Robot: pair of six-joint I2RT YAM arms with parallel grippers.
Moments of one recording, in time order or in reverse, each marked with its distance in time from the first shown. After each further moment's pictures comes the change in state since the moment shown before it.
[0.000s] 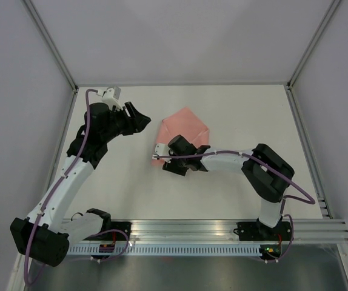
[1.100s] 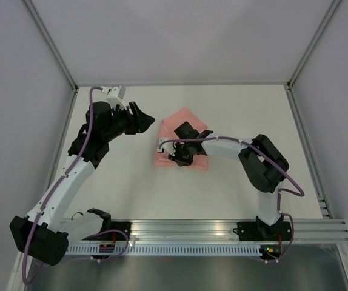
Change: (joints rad) left arm -0.020 0.021 0.020 0.017 0.049 0.052; right arm -0.146 0.105 0.164 -0.227 -0.338 -0.153
